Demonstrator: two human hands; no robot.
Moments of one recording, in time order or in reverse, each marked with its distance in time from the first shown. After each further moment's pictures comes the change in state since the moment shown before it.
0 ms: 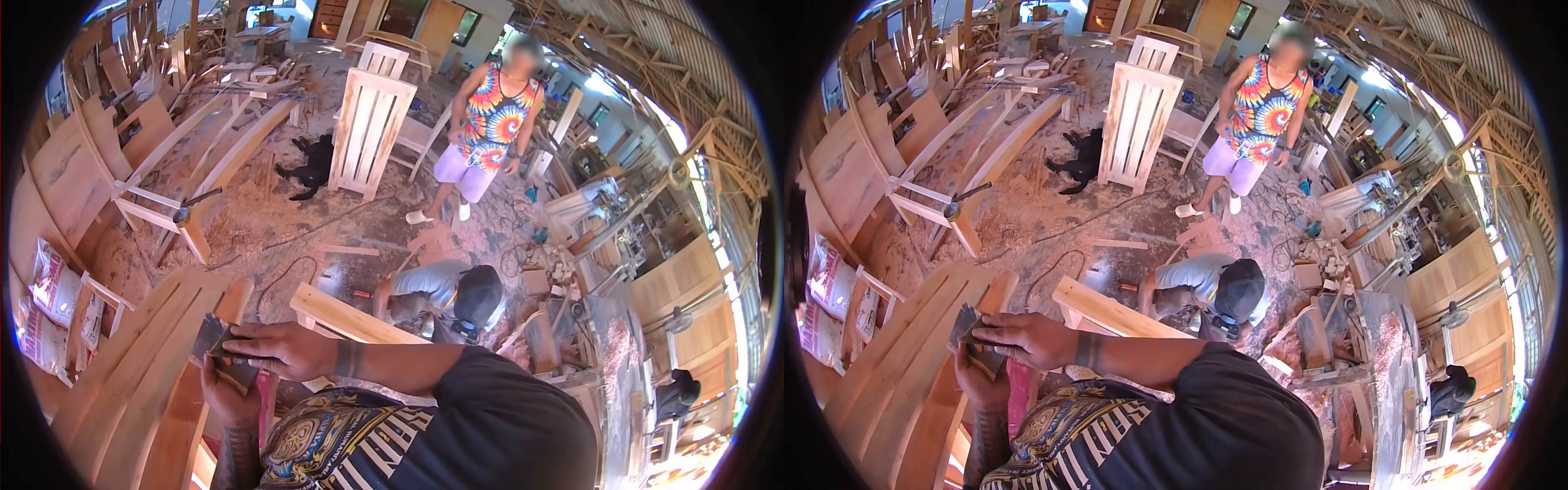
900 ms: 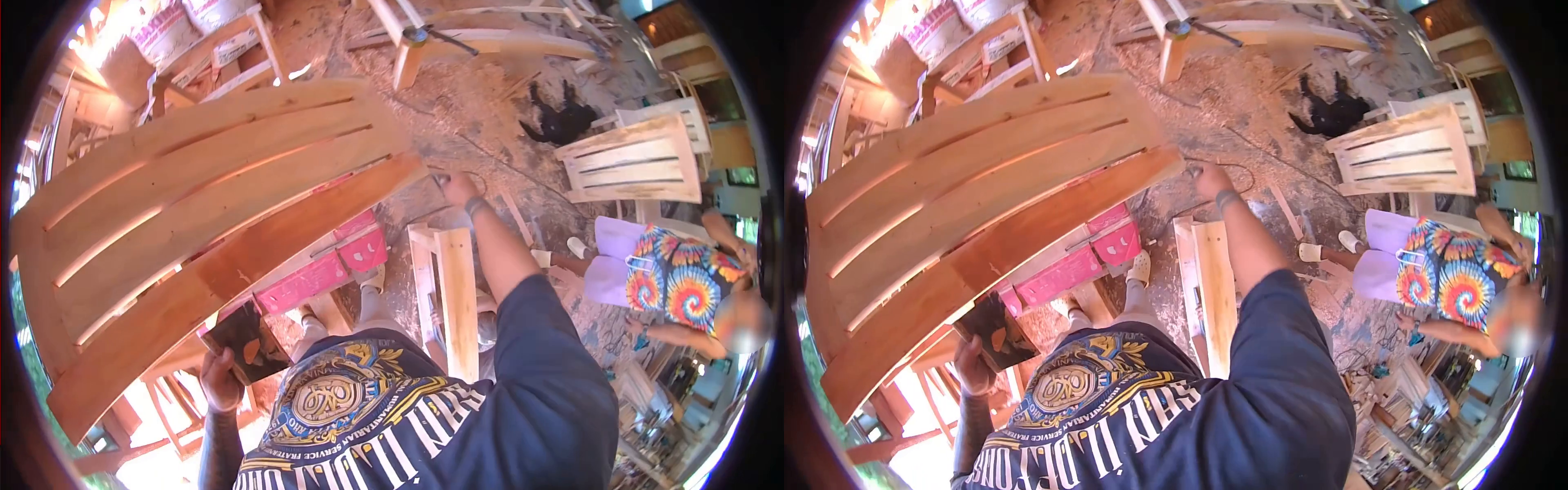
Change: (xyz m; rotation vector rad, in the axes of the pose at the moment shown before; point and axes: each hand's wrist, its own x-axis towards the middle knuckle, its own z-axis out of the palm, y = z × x) left_hand -0.161 0.017 -0.096 0.415 0.656 0.238; right_hand 0.060 0.462 0.065 -0.301 -0.492 0.767
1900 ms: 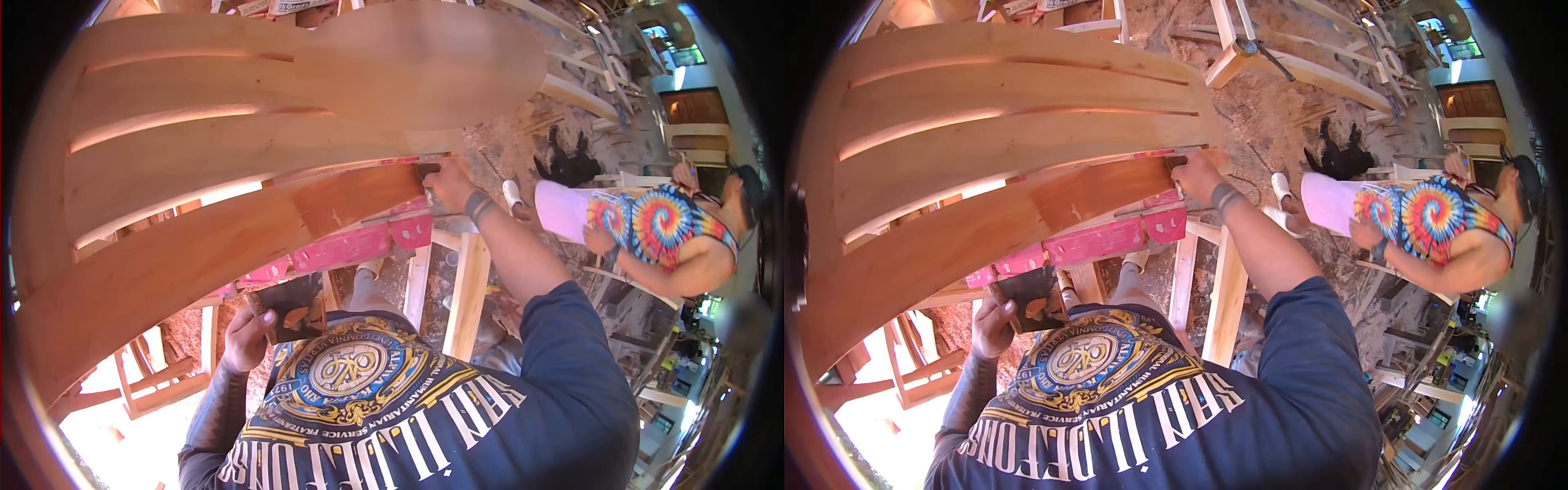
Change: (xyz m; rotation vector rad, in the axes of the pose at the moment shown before) left_hand -0.013 -0.022 -0.102 0.441 -0.124 -0.025; right_hand -0.064 -0.227 0.049 0.371 -0.337 -0.145
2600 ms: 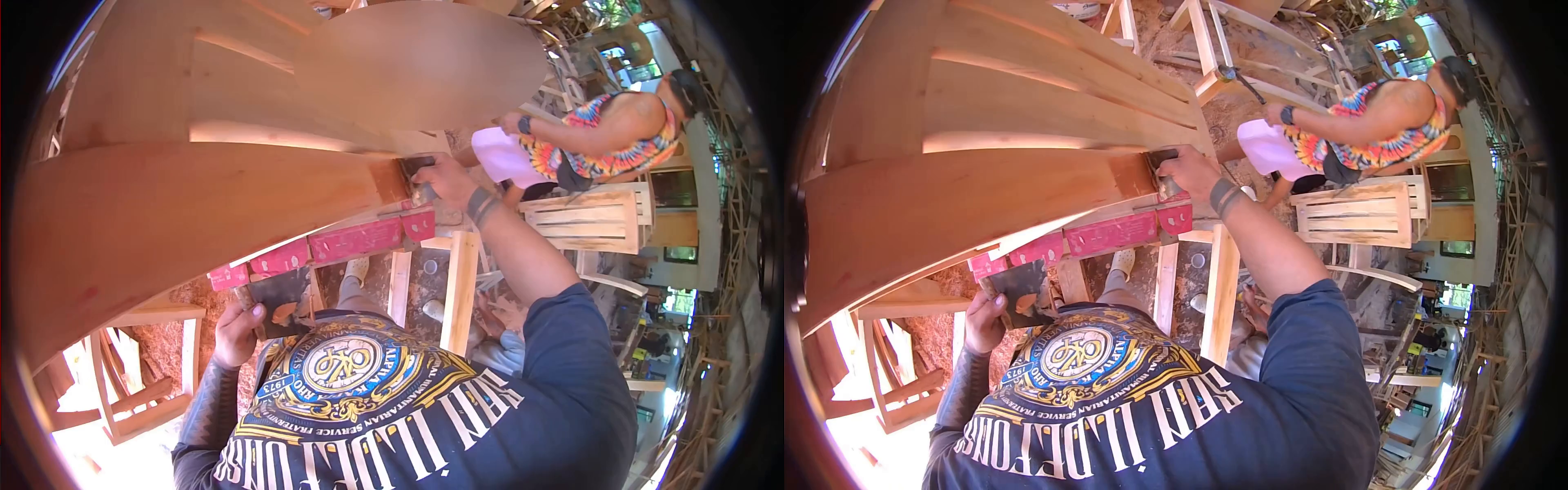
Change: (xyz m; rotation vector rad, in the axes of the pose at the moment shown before) left_hand -0.044 -0.060 -0.095 -0.410 -0.037 0.043; right_hand -0.076 -0.141 0.077 0.060 -0.077 -0.058
